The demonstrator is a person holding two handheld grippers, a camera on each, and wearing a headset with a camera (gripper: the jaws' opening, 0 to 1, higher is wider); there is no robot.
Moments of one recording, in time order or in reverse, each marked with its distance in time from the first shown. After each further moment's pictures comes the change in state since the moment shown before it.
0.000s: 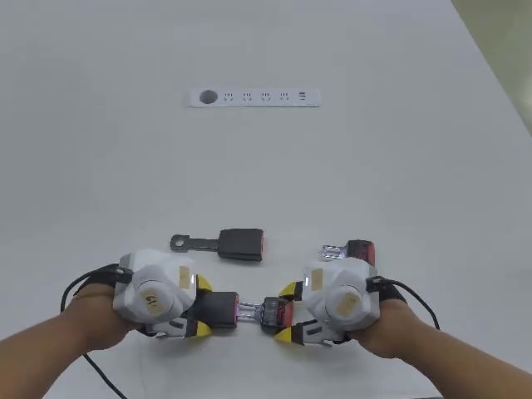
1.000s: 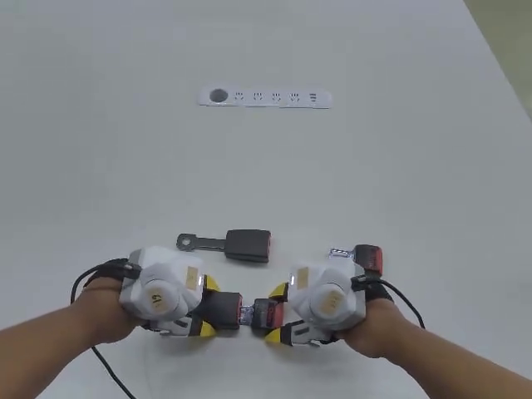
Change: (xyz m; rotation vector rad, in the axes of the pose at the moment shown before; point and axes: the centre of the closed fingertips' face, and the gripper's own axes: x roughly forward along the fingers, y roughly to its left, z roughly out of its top) left arm 0.000 -0.003 0.000 0.050 -0.006 -0.035; right arm 0.017 0.001 0.021 -0.002 0.021 0.028
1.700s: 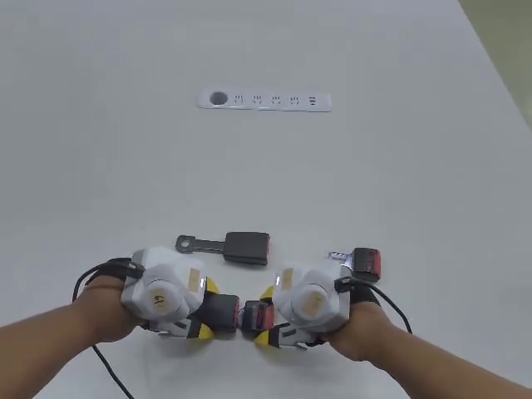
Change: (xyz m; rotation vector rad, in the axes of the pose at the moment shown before) left arm 0.001 -0.002 0.000 0.023 0.017 -0.016; right arm 0.008 0.002 0.008 0.015 0.010 -0.012
